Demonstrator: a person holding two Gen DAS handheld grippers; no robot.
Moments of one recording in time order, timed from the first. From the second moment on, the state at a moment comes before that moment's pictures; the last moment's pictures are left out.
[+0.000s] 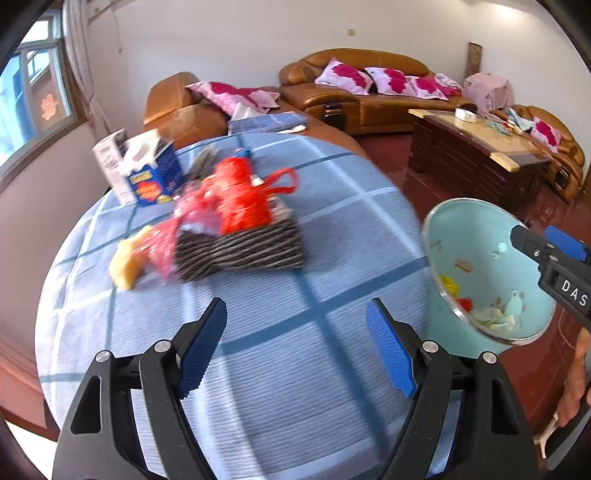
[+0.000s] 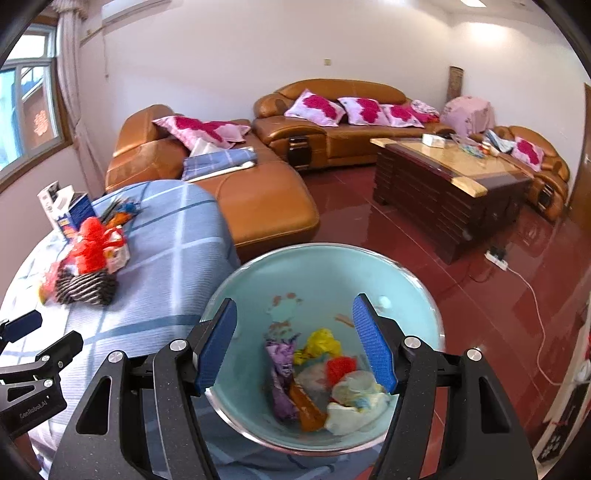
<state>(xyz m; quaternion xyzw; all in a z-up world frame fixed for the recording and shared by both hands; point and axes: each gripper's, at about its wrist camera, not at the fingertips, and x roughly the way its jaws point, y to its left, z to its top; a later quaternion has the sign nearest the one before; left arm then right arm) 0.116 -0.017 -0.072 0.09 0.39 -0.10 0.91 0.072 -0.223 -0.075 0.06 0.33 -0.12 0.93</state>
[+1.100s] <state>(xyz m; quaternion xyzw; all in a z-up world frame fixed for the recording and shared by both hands) 0.154 0.152 -0.081 0.01 0.40 0.04 0.91 0.149 -0.069 -0.079 -0.01 0.37 0.04 0.93</state>
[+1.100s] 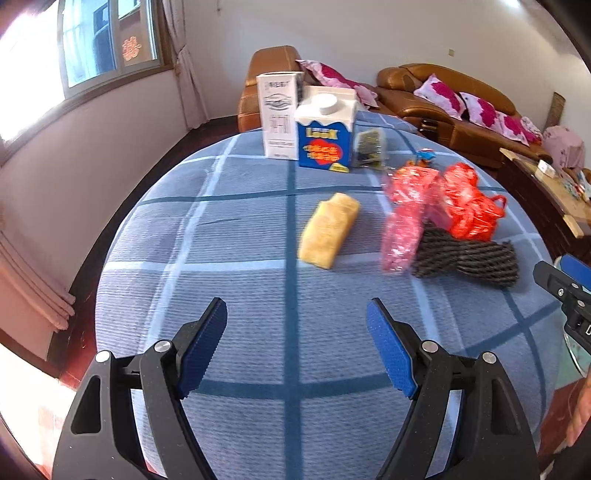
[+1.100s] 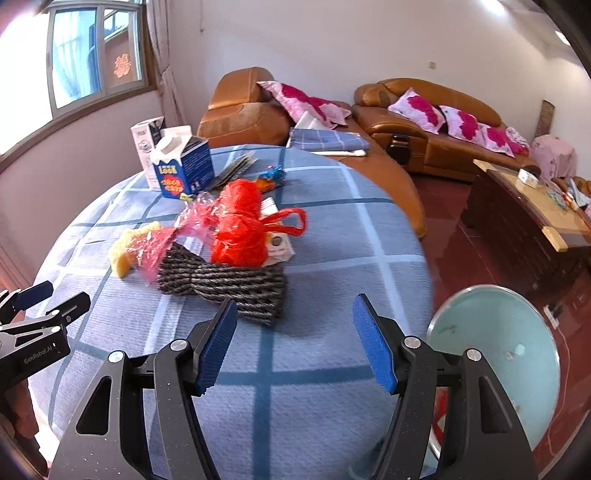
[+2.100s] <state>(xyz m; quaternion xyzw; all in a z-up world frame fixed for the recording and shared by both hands) 0.176 0.163 -0.083 0.02 0.41 0.03 0.91 0.193 -0.038 -0.109 -0.03 0.45 0.17 0.88</state>
